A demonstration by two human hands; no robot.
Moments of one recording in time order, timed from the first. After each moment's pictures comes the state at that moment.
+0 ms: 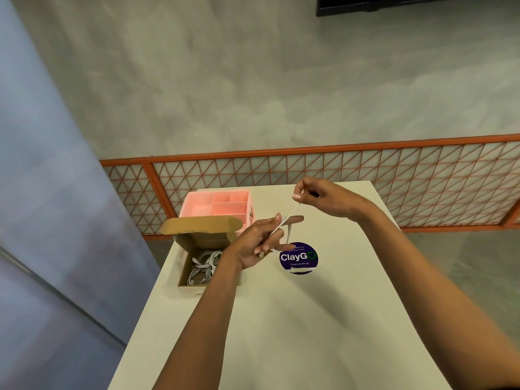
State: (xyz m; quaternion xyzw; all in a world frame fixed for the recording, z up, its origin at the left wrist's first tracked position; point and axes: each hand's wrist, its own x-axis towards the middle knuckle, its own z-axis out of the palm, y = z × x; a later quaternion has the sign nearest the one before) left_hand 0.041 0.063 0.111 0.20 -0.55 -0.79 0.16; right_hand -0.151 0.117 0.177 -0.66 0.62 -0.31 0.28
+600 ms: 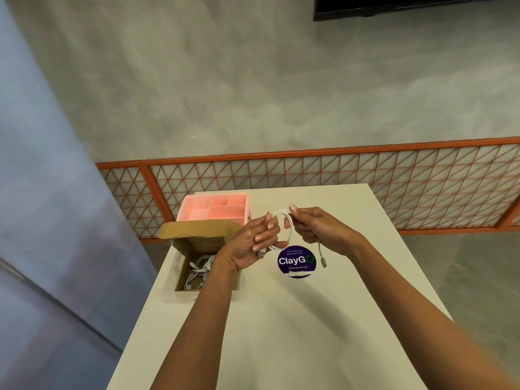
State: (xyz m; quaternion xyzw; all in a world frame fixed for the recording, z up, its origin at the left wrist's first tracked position) left_hand 0.044 0.057 0.111 0.12 -0.50 -0.83 0.22; right_hand -0.126 0.130 0.138 -0.53 0.54 -0.43 0.50
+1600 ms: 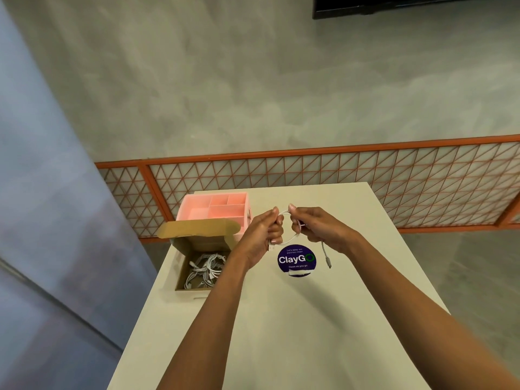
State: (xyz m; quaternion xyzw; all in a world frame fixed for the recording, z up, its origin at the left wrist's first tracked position) left_hand 0.020 0.061 0.112 0.29 -0.54 -0.74 0.29; right_hand -0.133 0.121 0.127 -0.52 0.58 -0.41 0.47
